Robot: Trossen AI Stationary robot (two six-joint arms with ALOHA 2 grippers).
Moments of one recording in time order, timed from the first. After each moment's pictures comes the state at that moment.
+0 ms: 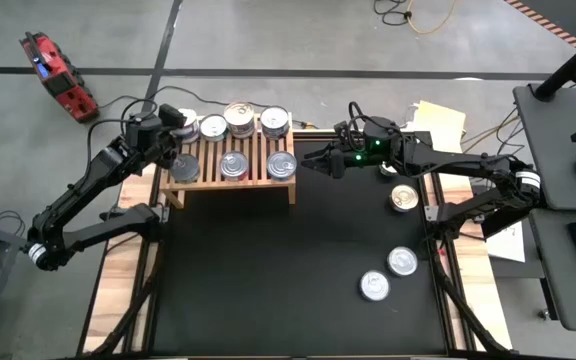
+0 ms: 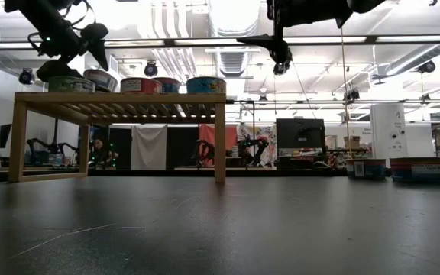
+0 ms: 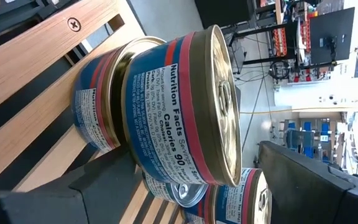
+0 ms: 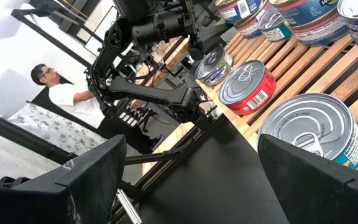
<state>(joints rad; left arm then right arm) 0.87 0.74 0.83 -0.60 -0.31 -1.53 -0.35 1.35 1.04 0.17 -0.37 0.77</state>
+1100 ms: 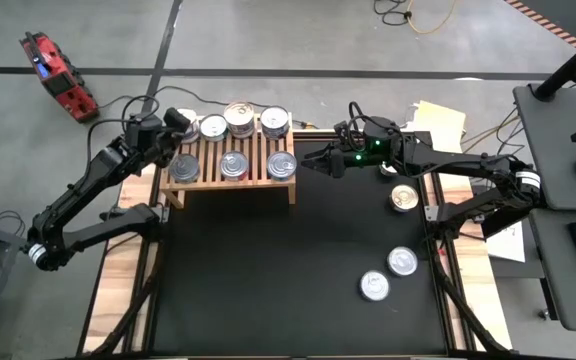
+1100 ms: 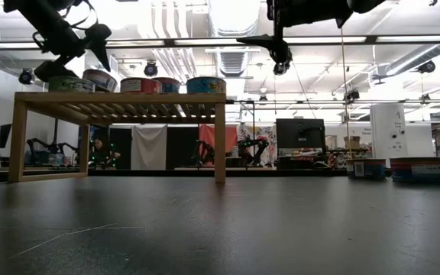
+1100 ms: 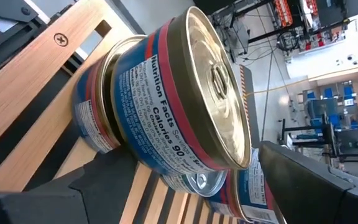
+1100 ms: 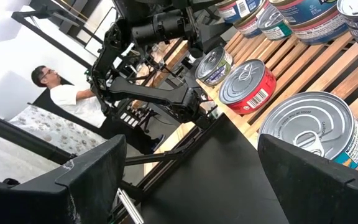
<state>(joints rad) 0.87 0.74 0.83 -0.61 -0.28 -1.33 -0.35 1.35 1.04 0.17 -0.37 0.79</state>
